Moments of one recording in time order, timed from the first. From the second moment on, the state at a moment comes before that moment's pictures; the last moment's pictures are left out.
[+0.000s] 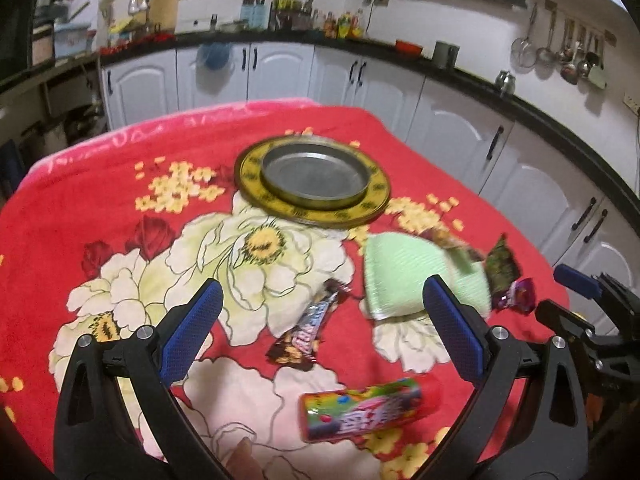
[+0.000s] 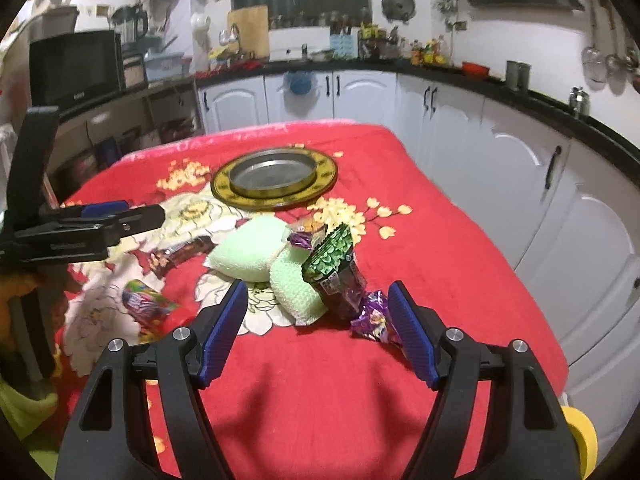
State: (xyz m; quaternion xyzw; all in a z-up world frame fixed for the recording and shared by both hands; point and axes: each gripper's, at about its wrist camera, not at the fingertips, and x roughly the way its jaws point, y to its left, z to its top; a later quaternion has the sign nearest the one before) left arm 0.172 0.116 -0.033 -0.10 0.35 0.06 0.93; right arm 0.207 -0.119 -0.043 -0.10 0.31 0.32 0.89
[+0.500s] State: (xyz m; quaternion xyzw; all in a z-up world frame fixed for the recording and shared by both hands) left arm 0.196 0.117 -0.071 -0.08 0.43 0.02 0.90; right arm 0.245 -0.088 -0.062 -0.12 0.35 0.32 0.87
